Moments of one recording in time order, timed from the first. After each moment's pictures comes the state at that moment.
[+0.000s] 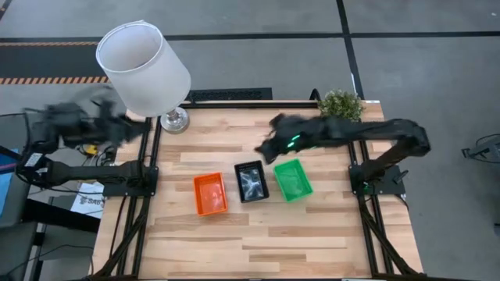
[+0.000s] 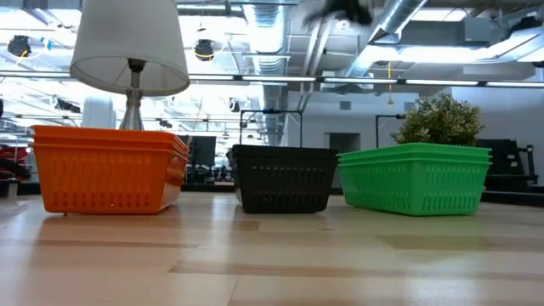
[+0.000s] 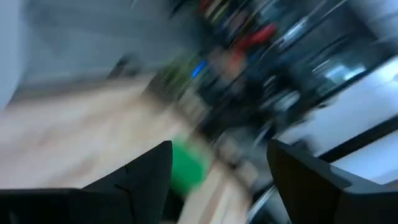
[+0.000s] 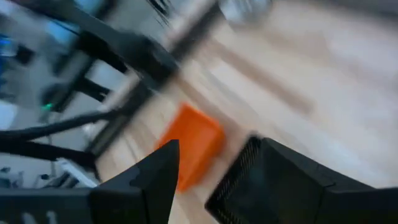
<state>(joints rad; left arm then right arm) 0.23 0.53 1.28 -0.97 -0.06 -0.83 0.00 1.49 1.52 -0.65 0.16 0.84</state>
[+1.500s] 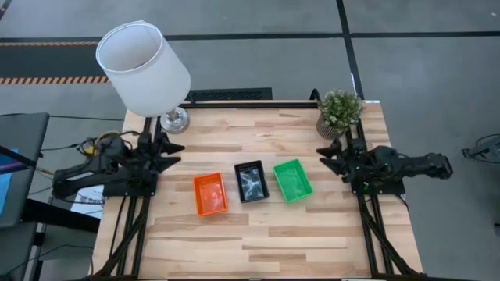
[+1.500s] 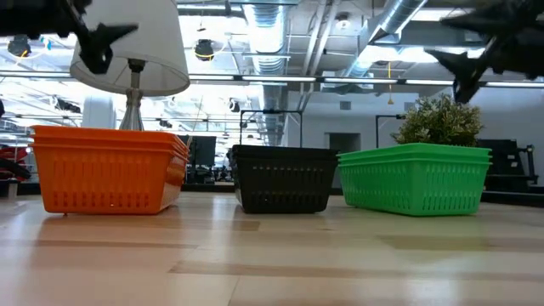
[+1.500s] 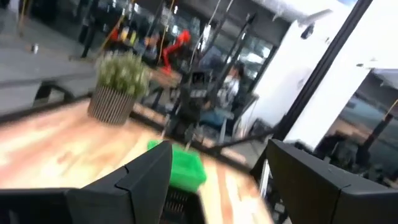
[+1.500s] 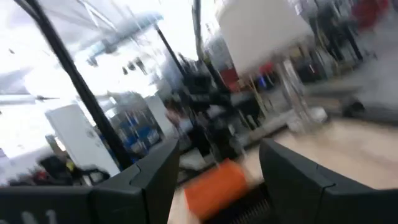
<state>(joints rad) 0.21 0.03 0.27 -0.11 0.17 -0.52 0.05 0.02 0.01 0.30 0.16 0.49</state>
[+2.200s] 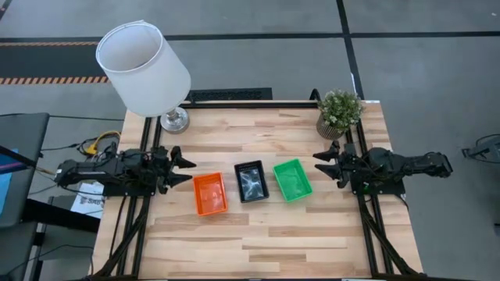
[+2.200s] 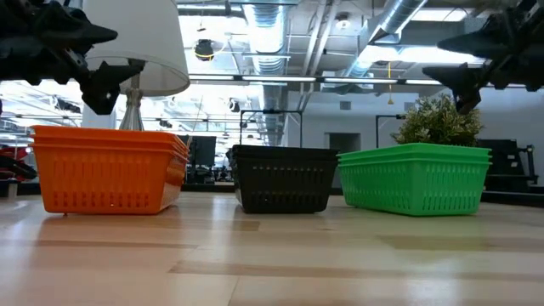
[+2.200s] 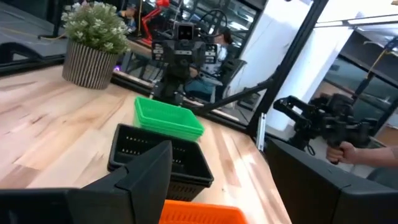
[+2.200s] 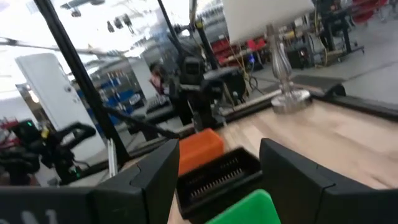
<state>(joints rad) 0.02 0.00 0.01 0.04 0.11 -0.43 0.07 0.02 0.01 0.15 0.16 0.36</state>
